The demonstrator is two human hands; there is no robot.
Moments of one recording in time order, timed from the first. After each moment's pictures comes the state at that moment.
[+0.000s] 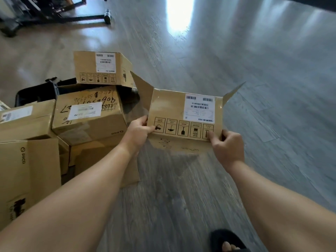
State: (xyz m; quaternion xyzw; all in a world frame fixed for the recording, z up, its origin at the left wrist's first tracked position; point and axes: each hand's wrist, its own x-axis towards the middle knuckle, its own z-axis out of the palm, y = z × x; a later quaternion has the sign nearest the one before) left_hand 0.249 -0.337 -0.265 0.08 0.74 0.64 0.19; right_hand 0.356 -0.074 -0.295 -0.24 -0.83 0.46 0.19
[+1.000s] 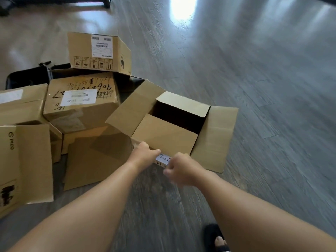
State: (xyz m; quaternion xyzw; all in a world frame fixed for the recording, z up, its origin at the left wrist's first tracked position) left_hand 0.291 -0.325 -0.352 -0.04 0.90 0.37 0.23; right_hand 0.362 -0.165 -0.332 -0.03 -0.94 0.25 -0.24
